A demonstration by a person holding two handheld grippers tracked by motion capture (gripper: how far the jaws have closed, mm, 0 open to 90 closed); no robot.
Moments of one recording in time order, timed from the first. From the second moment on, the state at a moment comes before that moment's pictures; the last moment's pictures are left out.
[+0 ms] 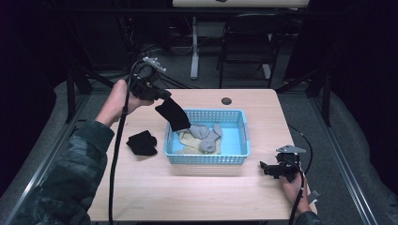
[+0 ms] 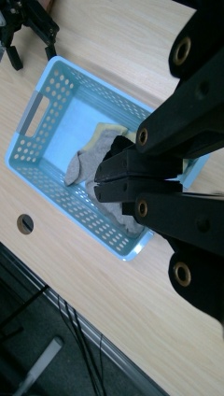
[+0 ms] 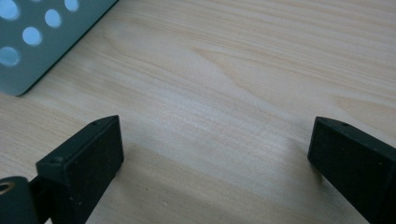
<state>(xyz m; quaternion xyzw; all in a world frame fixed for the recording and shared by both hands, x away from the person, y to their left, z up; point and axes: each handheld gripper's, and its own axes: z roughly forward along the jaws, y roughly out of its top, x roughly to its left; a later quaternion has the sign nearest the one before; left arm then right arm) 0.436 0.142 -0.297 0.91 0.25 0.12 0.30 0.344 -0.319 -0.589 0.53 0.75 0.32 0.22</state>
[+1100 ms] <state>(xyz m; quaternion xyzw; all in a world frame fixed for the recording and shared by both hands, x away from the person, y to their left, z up) 0.422 0.247 -0.317 0.87 0.35 0.16 0.31 0.344 -0.319 -0.589 0.53 0.75 0.32 0.22</state>
